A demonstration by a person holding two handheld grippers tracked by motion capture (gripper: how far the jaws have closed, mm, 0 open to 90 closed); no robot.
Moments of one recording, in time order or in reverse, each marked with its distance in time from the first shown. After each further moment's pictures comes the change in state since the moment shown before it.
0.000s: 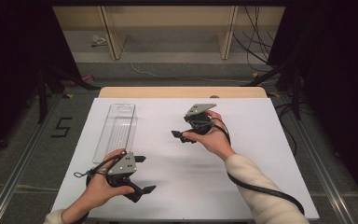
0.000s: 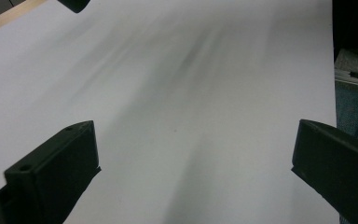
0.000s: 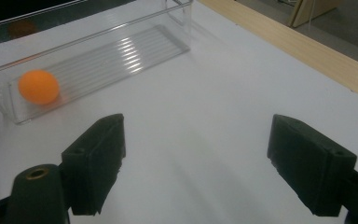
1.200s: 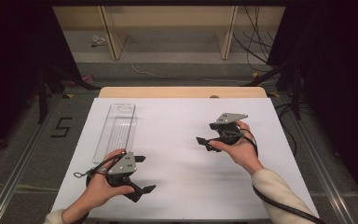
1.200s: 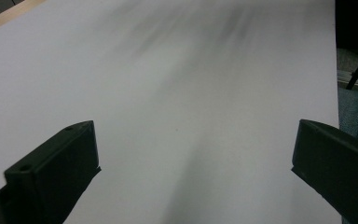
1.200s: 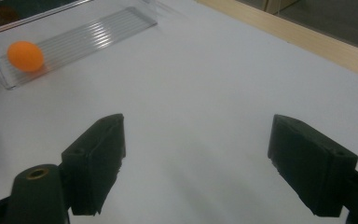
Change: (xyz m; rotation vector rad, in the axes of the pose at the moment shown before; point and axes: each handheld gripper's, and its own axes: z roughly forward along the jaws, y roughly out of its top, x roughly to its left) left arm 0.001 -0.001 0.000 0.000 0.004 -0.007; right arm -0.016 -0.051 -0.065 -0.013 -0.077 0.067
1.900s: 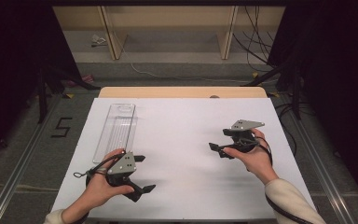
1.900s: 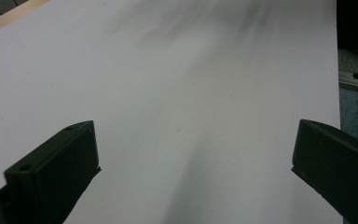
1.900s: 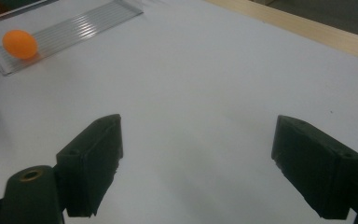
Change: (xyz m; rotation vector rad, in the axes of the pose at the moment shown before) left arm 0.000 0.000 -0.001 -0.004 0.007 -0.003; right arm -0.008 -0.029 -0.033 -0.009 -0.037 0.045
